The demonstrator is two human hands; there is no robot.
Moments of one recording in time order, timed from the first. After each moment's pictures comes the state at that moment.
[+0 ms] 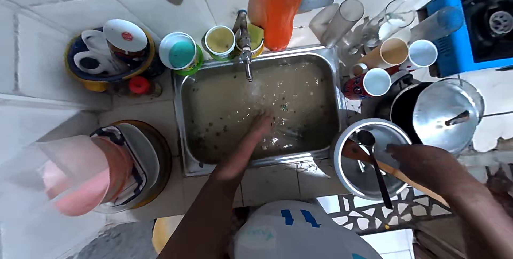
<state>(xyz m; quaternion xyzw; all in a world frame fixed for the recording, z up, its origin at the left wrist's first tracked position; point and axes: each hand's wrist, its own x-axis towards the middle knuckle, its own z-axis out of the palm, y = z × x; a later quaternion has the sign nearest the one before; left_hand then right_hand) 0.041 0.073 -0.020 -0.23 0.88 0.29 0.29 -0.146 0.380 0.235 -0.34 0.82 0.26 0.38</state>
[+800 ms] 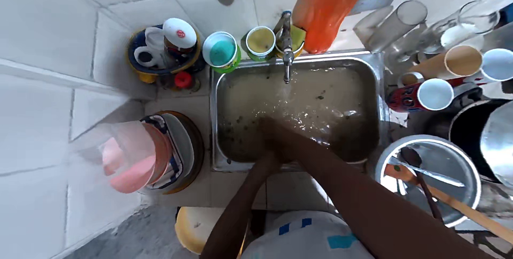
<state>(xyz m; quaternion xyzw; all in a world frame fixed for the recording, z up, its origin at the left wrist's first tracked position) 0.173 0.097 0.058 -0.39 0.75 0.46 0.28 0.047 0.067 -0.011 -0.57 0.67 -0.05 0.48</state>
